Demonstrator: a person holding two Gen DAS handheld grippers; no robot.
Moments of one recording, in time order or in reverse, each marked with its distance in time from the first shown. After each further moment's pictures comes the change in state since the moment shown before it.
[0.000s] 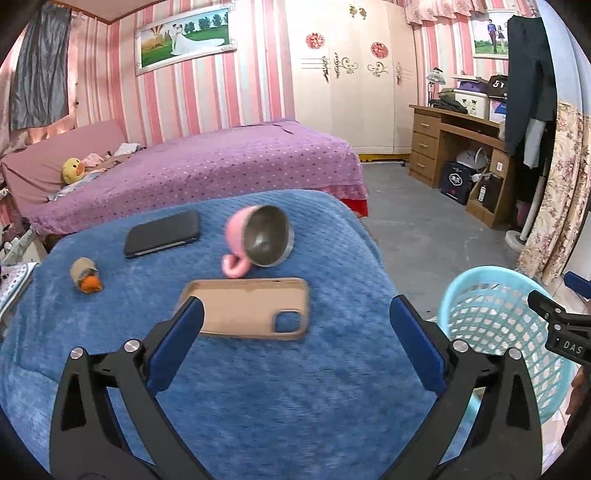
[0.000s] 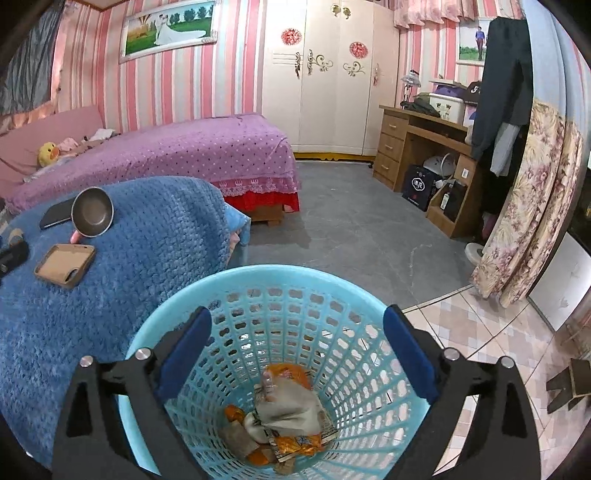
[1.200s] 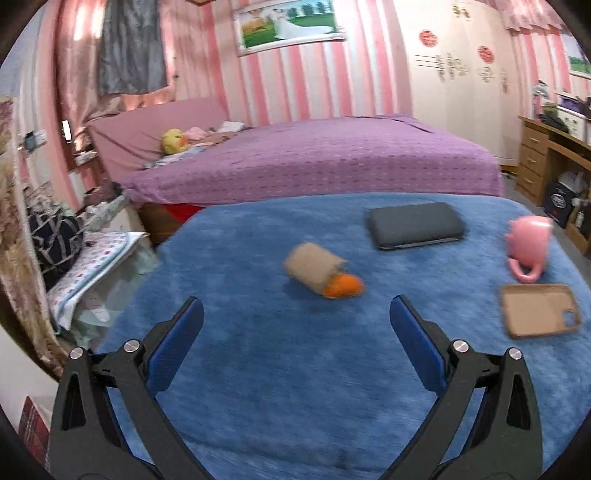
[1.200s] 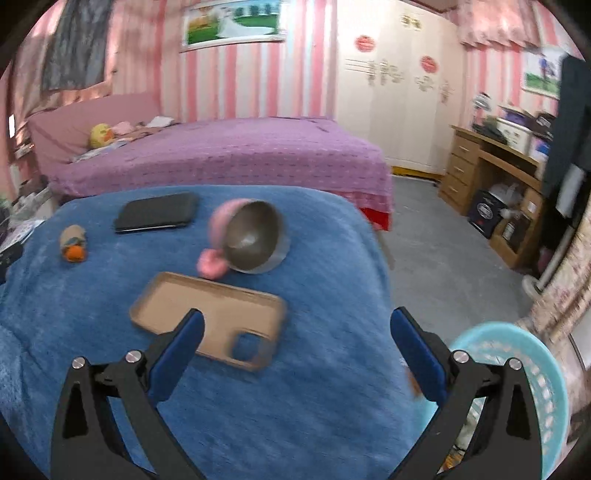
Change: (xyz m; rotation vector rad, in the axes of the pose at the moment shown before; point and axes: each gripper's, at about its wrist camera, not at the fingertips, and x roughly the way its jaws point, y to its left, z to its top) left arm 0.020 0.312 -0.019 -0.147 0.039 0.369; right arm 0.009 0.236 0.037 -0.126 -0.023 0.195
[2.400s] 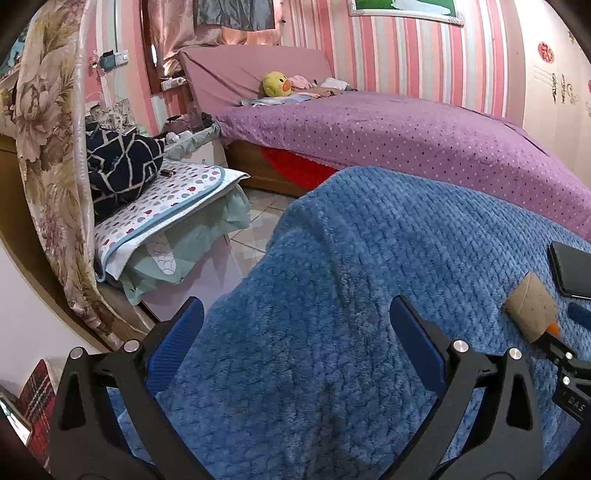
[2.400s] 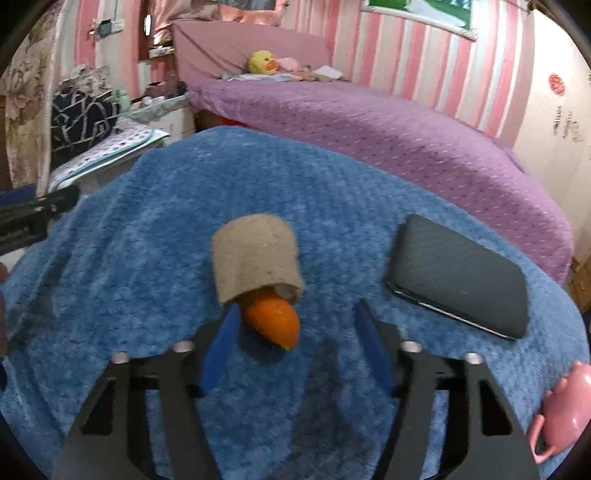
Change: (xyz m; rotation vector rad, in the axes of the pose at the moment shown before) left arm 0.093 0.150 0.002 -0.242 0.168 0.263; right arm 0.139 0.315 0.047 -0.433 0.149 0.471
